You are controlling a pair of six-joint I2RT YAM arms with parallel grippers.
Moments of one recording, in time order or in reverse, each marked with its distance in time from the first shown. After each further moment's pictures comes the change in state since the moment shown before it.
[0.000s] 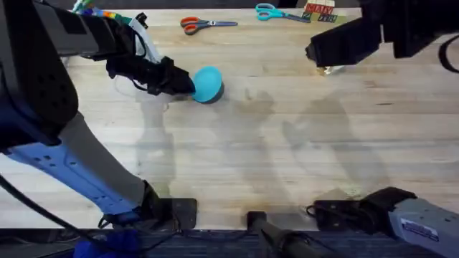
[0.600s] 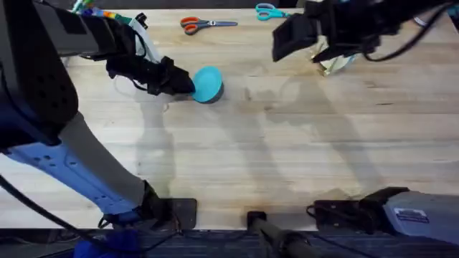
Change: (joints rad) left arm 0.000 0.000 0.000 0.000 0.000 -0.011; right arm 0.000 0.263 0.000 0.016 -0.088 0.364
